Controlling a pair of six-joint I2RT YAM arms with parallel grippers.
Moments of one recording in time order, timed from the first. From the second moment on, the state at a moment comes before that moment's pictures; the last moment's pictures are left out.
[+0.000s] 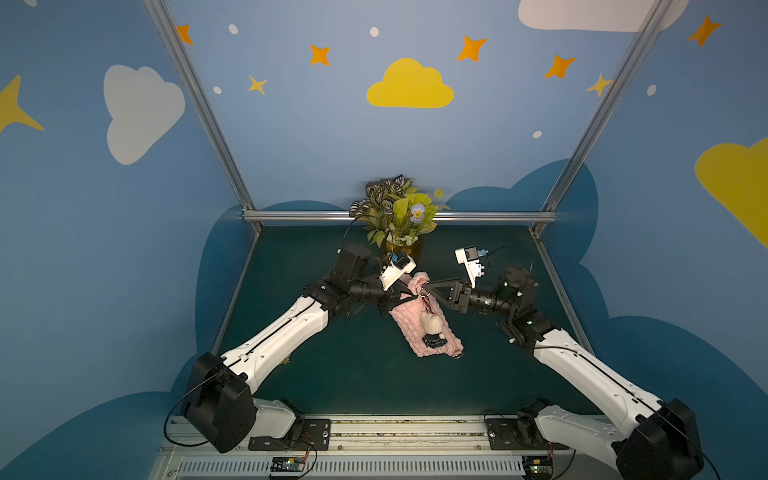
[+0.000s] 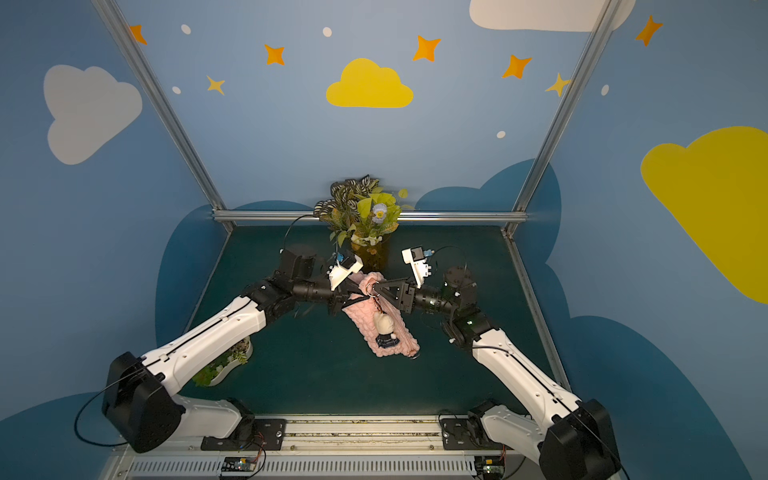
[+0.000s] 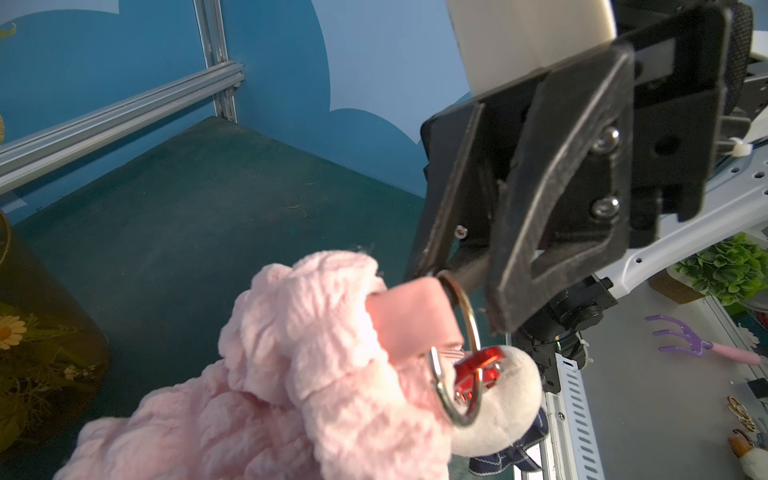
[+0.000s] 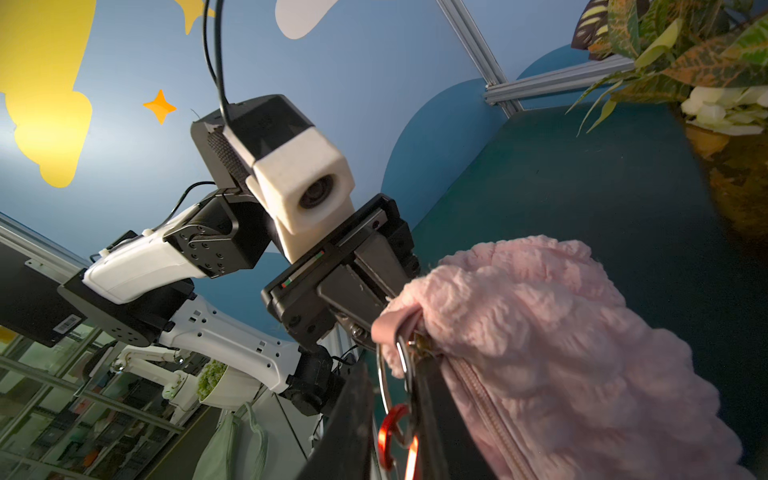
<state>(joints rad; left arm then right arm) -0.56 1.38 1.12 -0.27 0.74 0.13 0.53 1.10 0.77 0.25 -0.81 0.65</state>
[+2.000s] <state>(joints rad) -0.56 1.18 0.90 0.13 0.57 -0.77 0.48 1.23 0.80 0.29 -0.79 0.67</state>
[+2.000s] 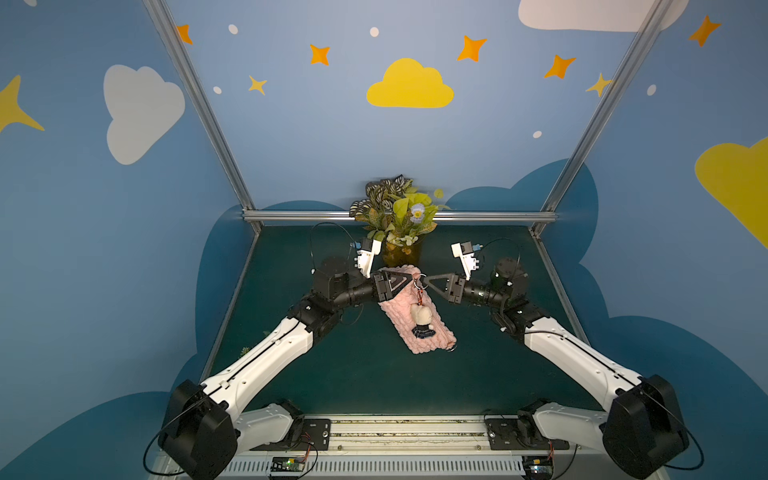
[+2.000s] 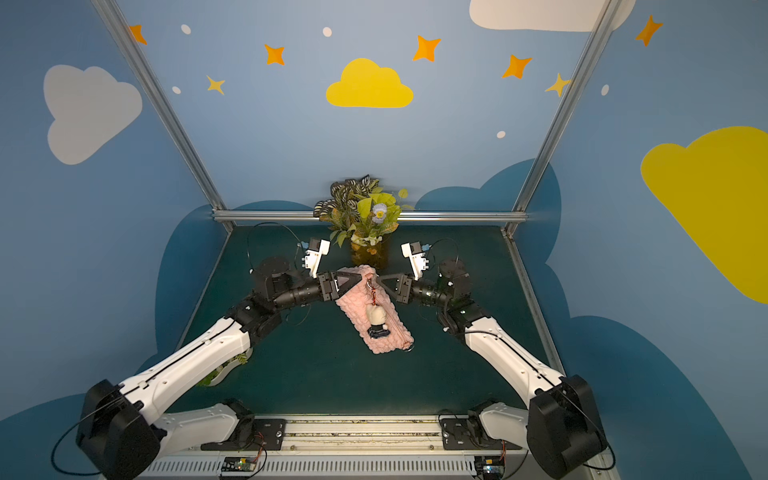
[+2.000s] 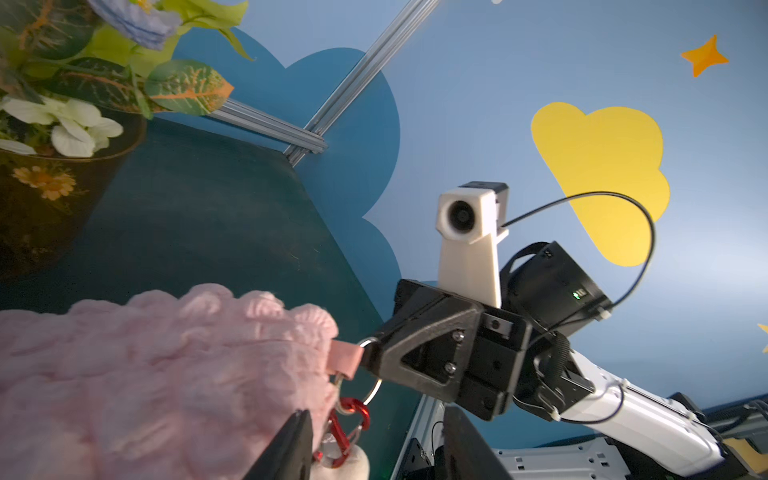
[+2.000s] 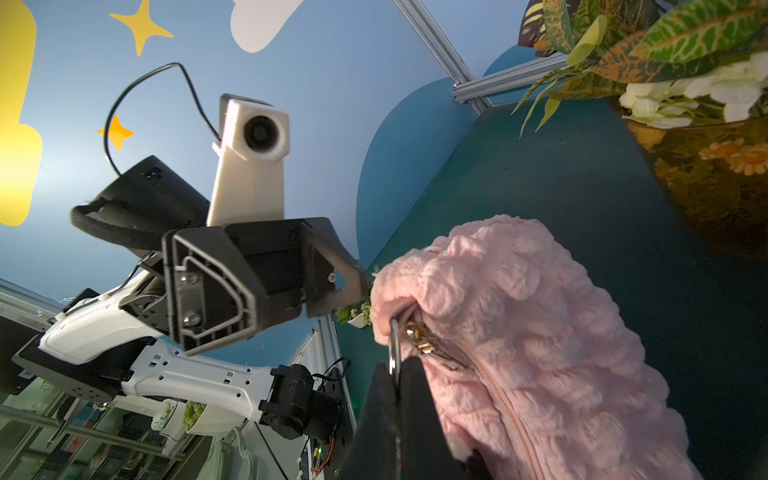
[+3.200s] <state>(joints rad) -0.59 1.38 0.92 0.29 0.54 -0.79 0.45 1.23 0.80 0.32 -0.83 0.73</state>
